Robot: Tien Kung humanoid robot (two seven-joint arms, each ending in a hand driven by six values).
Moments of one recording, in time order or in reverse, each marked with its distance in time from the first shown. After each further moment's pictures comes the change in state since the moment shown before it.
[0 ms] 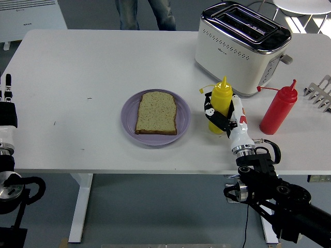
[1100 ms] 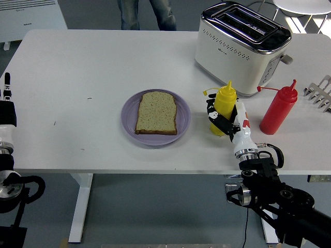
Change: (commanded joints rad) left arm -0.003 0.001 -0.004 -0.001 -0.001 0.001 0.000; right arm -0.038 -0.022 0.006 0.030 -0.020 0.000 0.000
